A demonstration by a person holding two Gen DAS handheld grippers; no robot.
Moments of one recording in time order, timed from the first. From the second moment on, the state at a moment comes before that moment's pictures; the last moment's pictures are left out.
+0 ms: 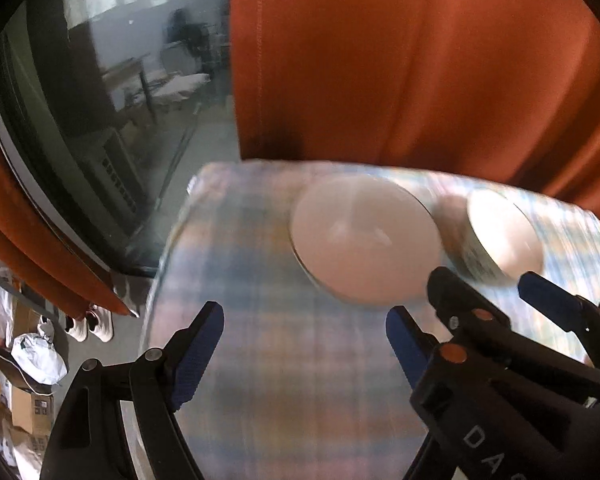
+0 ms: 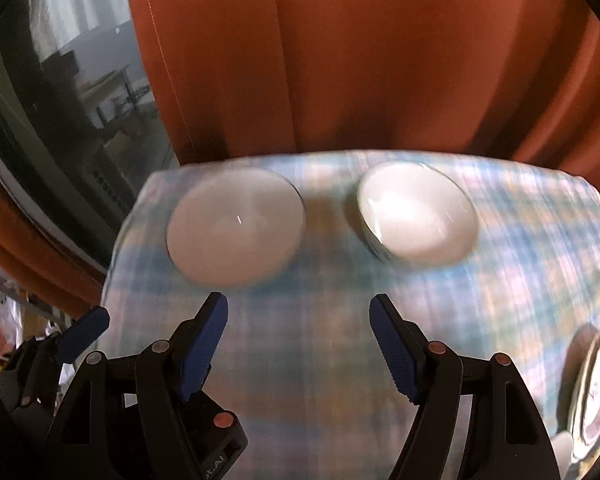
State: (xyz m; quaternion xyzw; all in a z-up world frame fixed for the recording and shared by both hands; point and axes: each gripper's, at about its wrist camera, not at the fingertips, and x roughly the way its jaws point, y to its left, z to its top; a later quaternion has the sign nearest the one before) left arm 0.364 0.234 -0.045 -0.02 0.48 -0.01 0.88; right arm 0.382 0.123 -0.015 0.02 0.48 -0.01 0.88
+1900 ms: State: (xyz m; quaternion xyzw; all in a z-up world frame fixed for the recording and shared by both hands) left arm 0.403 0.214 -0.071 -0.02 0.50 -0.04 0.86; right arm 0.438 0.097 -0.047 0.04 0.51 0.01 0.86
